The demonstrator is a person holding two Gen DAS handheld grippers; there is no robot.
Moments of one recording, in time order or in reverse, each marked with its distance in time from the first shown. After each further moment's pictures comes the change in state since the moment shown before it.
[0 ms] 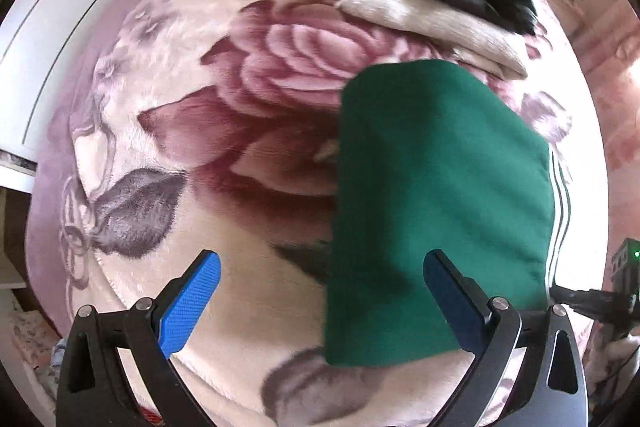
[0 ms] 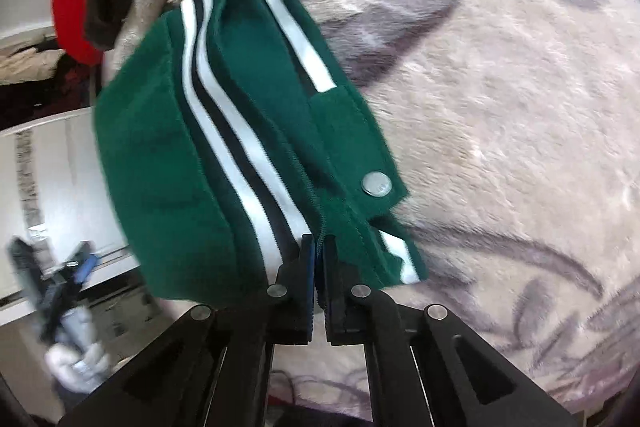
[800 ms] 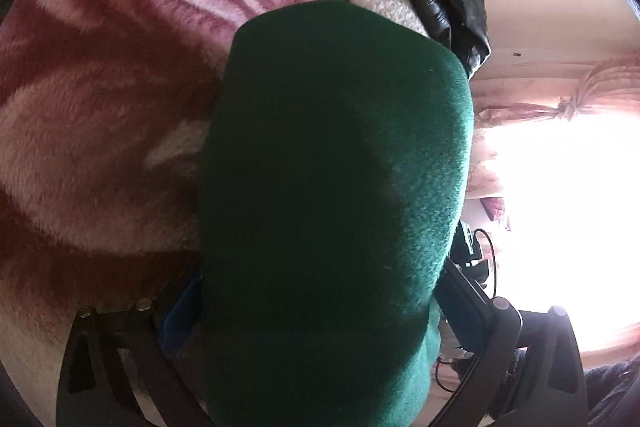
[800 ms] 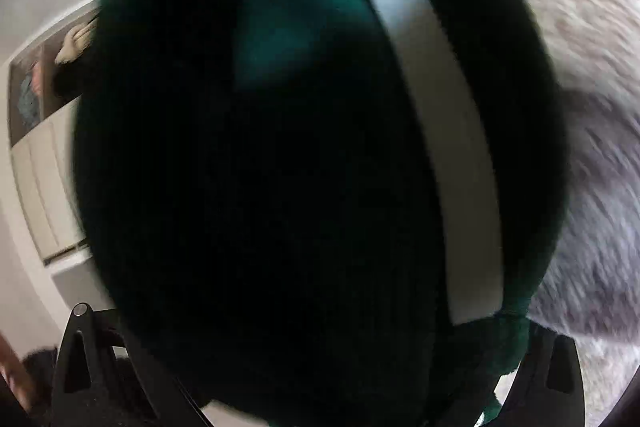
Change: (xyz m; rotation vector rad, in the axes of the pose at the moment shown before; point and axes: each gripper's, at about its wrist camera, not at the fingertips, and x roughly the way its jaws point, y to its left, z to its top) left arm 0.138 0.007 0.040 -0.199 0.101 -0.819; right arm 0.108 0.009 0.101 -0.088 0.299 0.443
